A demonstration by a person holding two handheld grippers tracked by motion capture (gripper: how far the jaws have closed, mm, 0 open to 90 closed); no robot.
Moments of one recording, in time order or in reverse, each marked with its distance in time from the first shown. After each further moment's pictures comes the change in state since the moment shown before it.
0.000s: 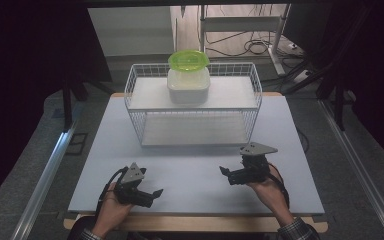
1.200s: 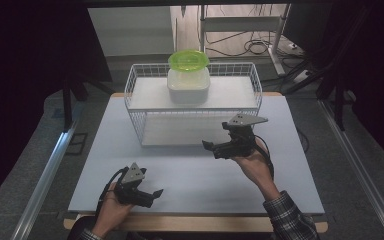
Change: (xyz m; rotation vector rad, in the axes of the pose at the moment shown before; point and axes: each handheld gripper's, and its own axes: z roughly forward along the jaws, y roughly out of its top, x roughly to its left) left arm 0.000 0.000 0.000 0.007 0.003 0.006; right arm 0.005 0.087 0.012 -0.124 0.136 0.009
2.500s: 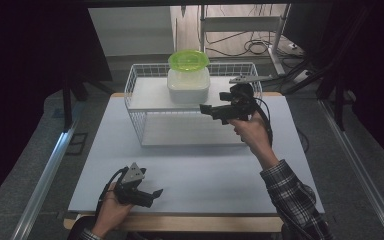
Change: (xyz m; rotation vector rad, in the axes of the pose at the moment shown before) left arm 0.000 0.000 0.000 0.003 0.005 0.001; right arm -0.028 0.087 0.001 -0.031 0.038 0.122
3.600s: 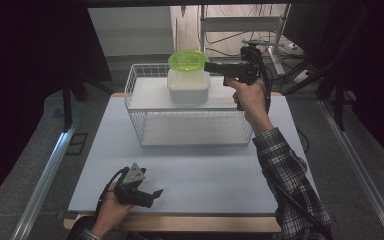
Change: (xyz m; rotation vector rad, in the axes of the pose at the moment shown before) left arm -0.001 0.001 0.000 0.015 0.013 0.016; right arm -0.043 0.069 0.004 -0.114 0.020 0.287
